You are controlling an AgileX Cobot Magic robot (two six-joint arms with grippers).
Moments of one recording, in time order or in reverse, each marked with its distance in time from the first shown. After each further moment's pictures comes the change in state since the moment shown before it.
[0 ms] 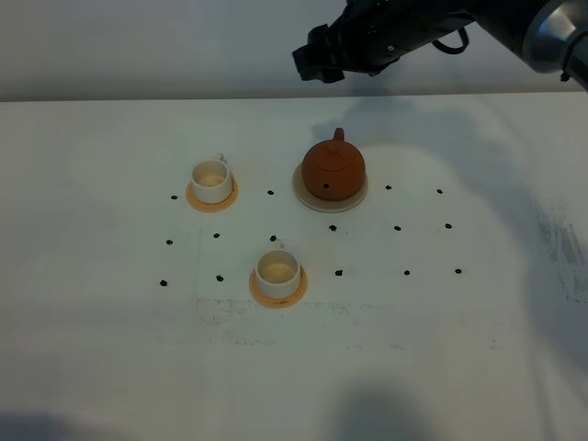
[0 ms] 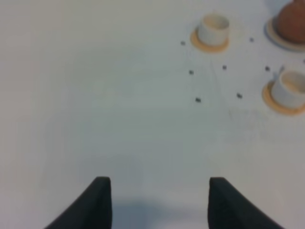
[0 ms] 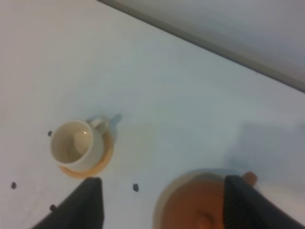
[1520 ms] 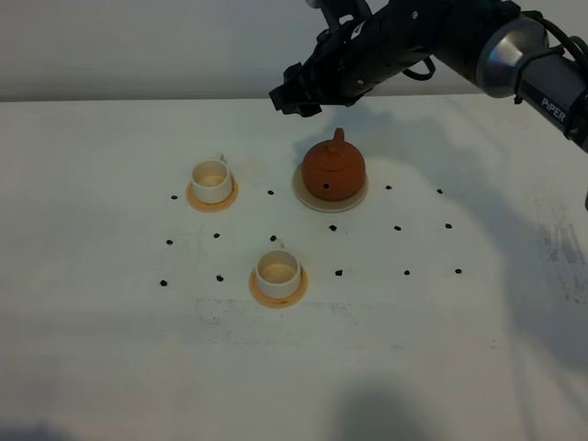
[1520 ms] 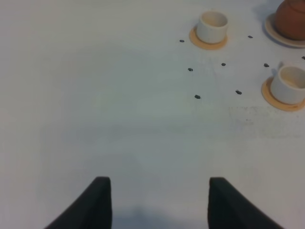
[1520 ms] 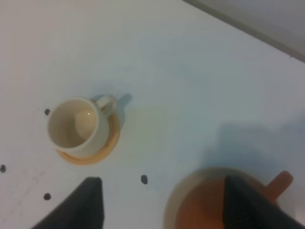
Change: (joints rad) left arm 0.000 -0.059 0.010 0.000 0.016 0.002; right arm 0.052 0.074 0.000 -0.051 -0.029 0.002
